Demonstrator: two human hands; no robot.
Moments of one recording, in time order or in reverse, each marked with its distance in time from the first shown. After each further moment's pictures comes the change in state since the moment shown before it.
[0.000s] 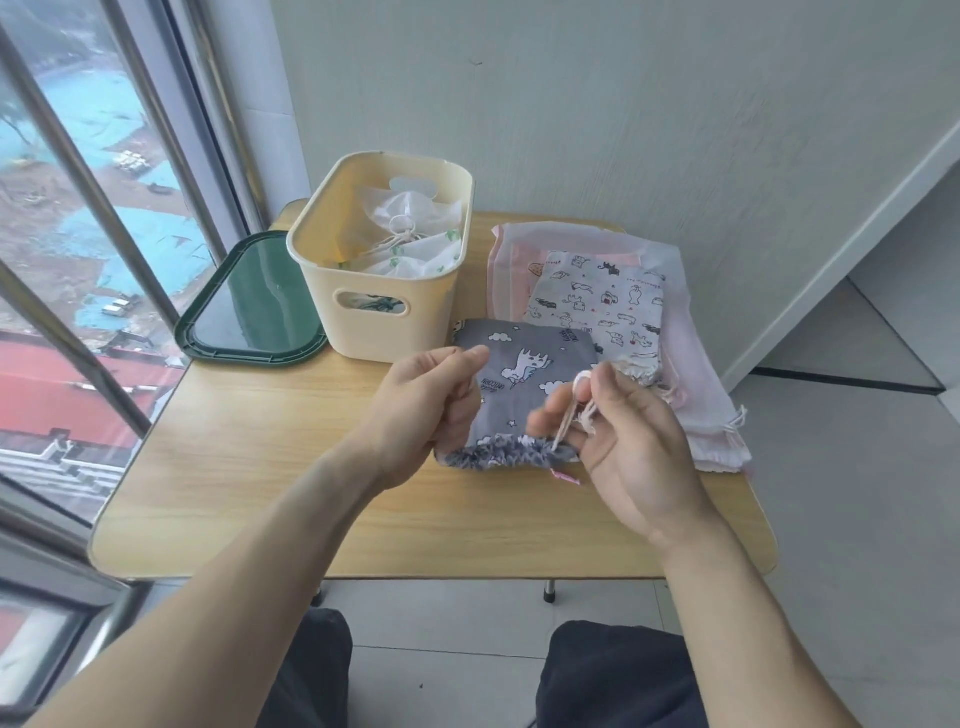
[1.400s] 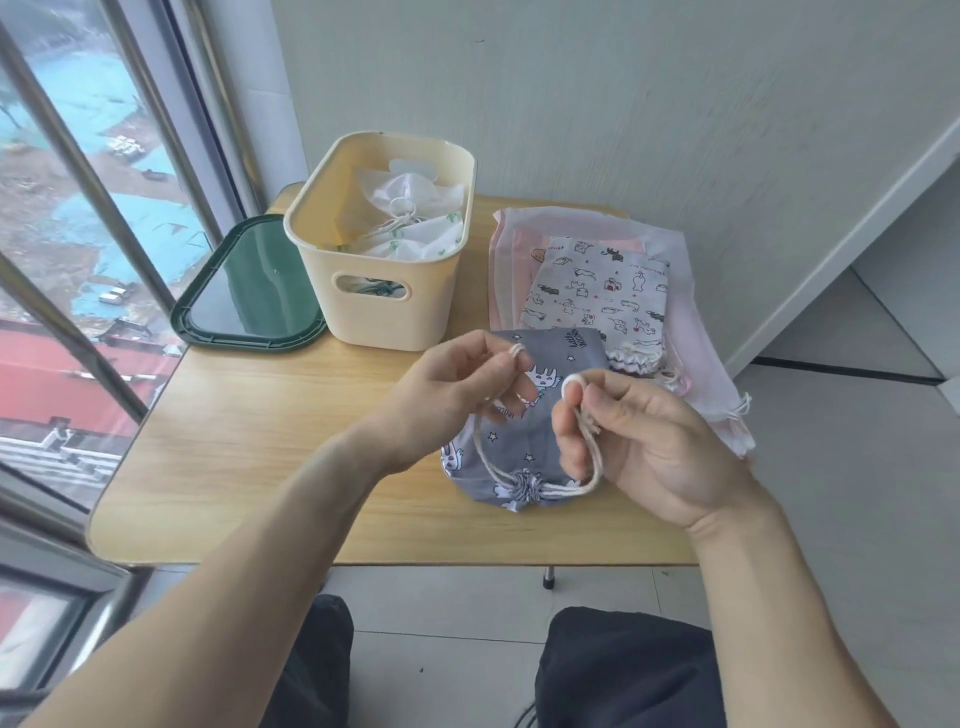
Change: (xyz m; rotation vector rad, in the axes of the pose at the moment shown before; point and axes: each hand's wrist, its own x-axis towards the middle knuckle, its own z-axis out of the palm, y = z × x) left_hand -0.001 -0.001 0.004 0.326 -0.150 0.111; right_hand -0.003 -0.016 -0.021 -0.036 -0.317 0.265
